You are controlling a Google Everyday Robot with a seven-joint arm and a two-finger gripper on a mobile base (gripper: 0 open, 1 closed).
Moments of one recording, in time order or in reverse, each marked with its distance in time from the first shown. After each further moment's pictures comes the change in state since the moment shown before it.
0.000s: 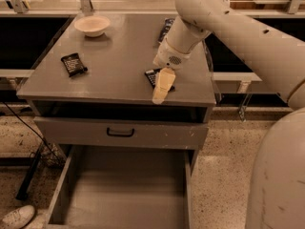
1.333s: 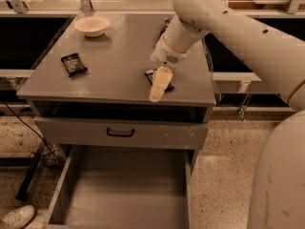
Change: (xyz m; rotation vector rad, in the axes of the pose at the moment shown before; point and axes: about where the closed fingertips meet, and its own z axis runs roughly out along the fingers) arm -0.008 -0.008 0.001 0.049 -0.014 -0.026
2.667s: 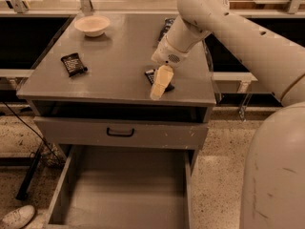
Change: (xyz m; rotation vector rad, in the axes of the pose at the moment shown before) arm 0.003 -0.013 0.006 -0.017 -0.043 0.015
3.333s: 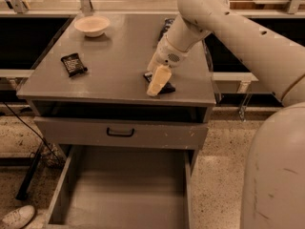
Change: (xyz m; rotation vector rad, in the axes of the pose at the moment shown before) arm 0.000 0.000 0.000 0.000 0.000 0.000
